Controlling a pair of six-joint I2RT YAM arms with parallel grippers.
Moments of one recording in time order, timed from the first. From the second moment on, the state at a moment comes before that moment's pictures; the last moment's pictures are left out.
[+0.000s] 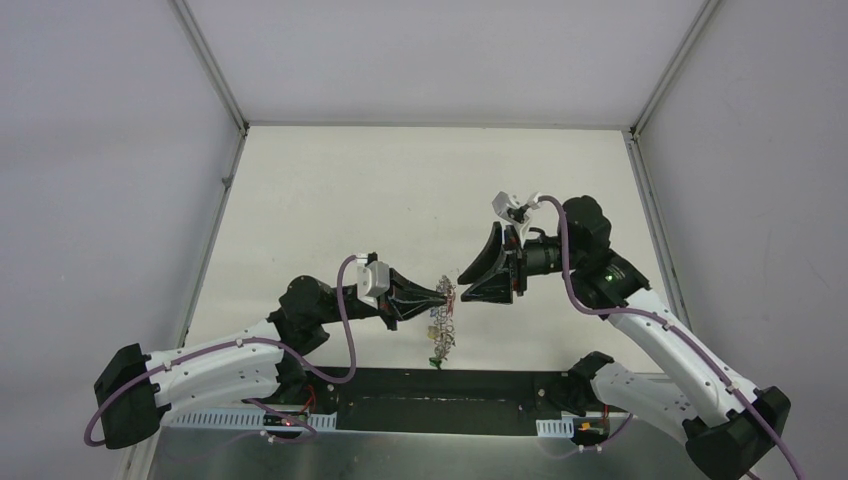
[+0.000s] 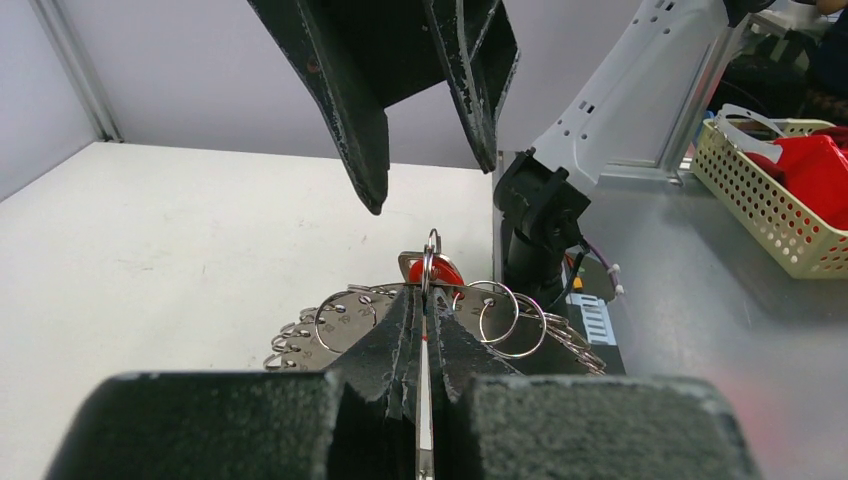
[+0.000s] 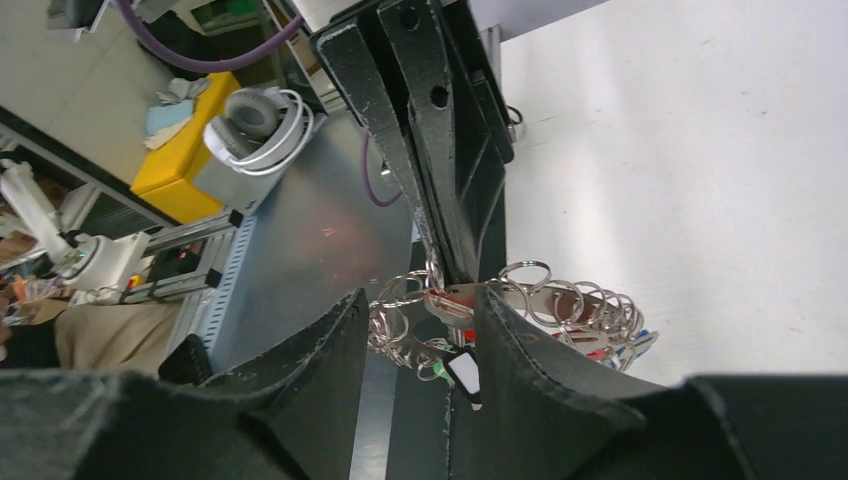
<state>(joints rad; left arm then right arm) -1.01 0.79 0.36 0.77 0.44 -0.19 0.61 0.90 0.85 -0.16 -1.08 0.27</state>
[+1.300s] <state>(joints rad) -1.01 0.78 0.36 0.73 0.43 -0.20 0.66 1.02 0.85 -0.15 -1.12 0.24</state>
